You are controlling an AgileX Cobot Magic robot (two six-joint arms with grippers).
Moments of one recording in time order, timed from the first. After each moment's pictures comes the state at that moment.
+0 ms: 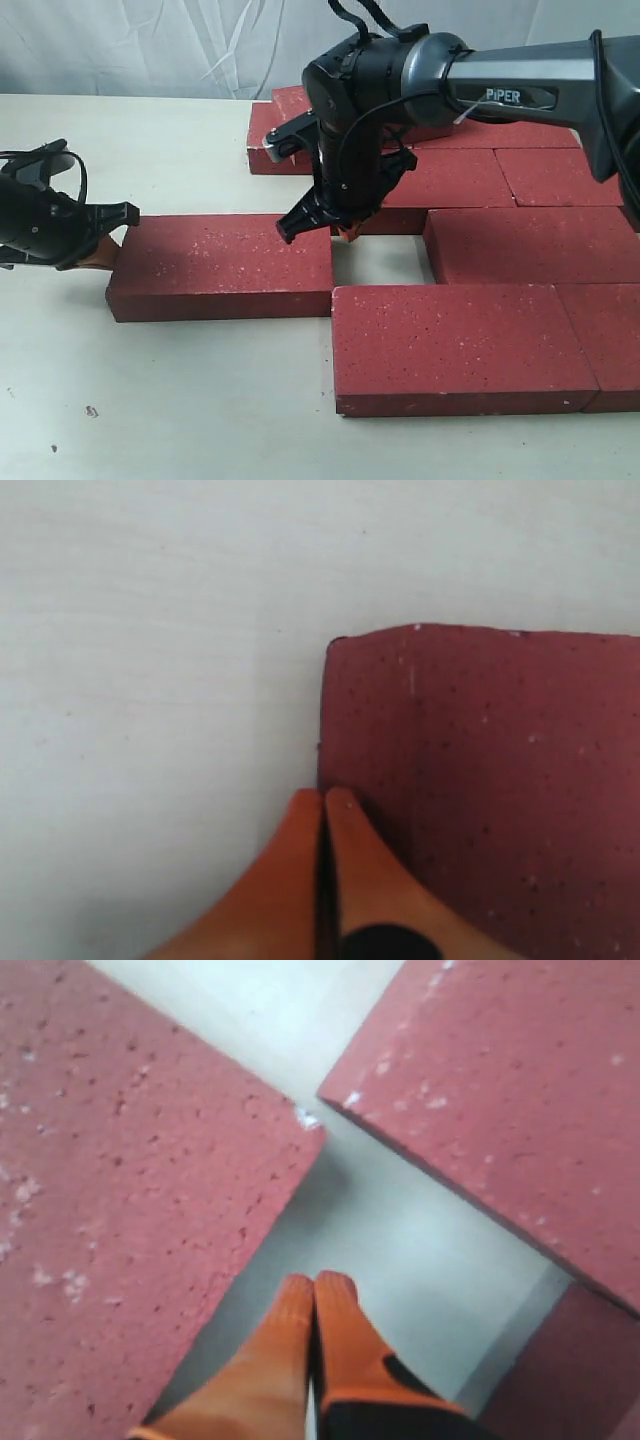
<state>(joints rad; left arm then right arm) 0.02 1.83 -0.85 -0.95 0.51 0.70 0.66 2.16 -1.65 -0.17 1.00 0.12</state>
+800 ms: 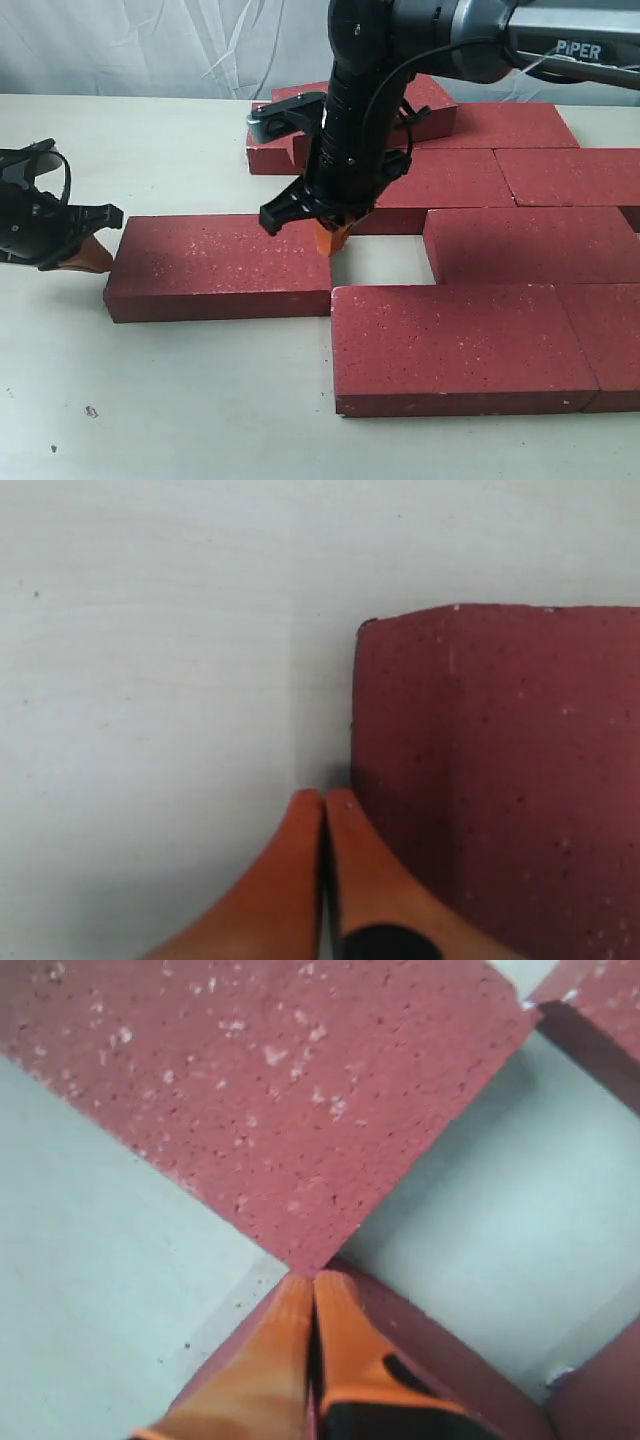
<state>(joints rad) 0.08 1.83 -0.87 -0.86 0.58 0.69 0.65 2.04 -1.65 0.18 1.18 -0.14</state>
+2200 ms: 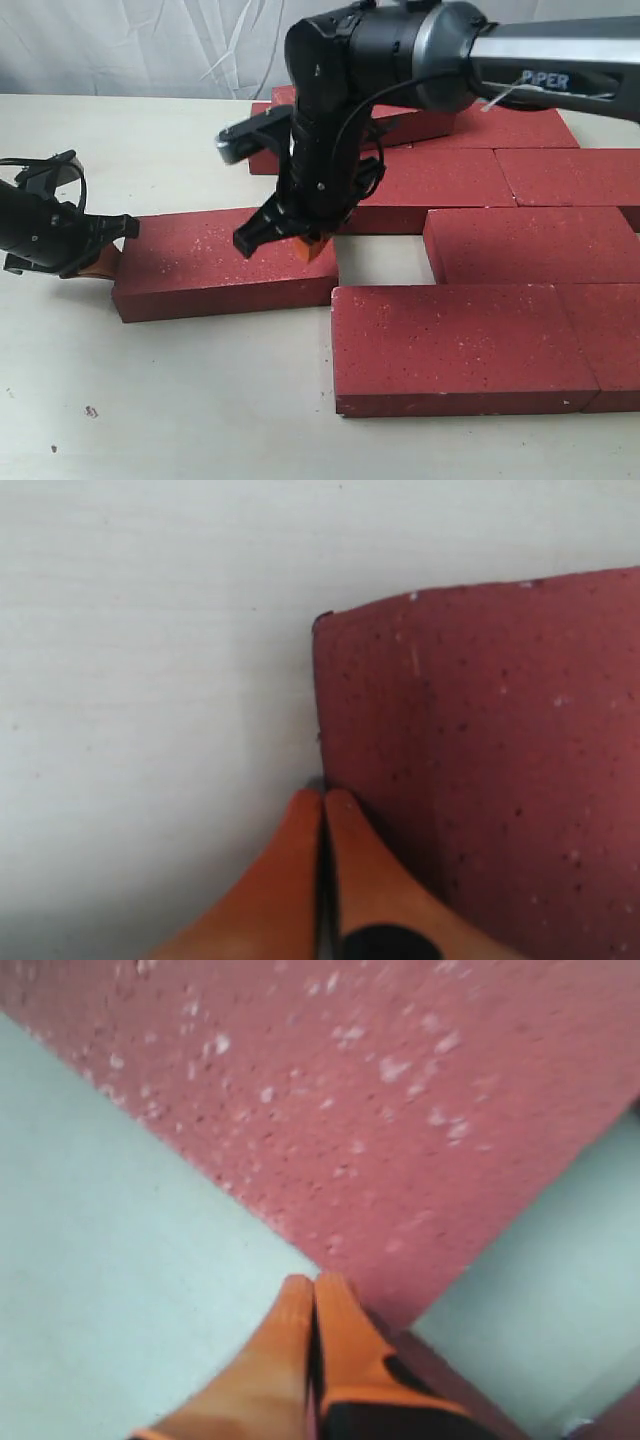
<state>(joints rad) 0.05 1.90 -0.87 -1.01 0.59 0.86 0.73 2.05 -1.61 0.07 1.08 -0.06</state>
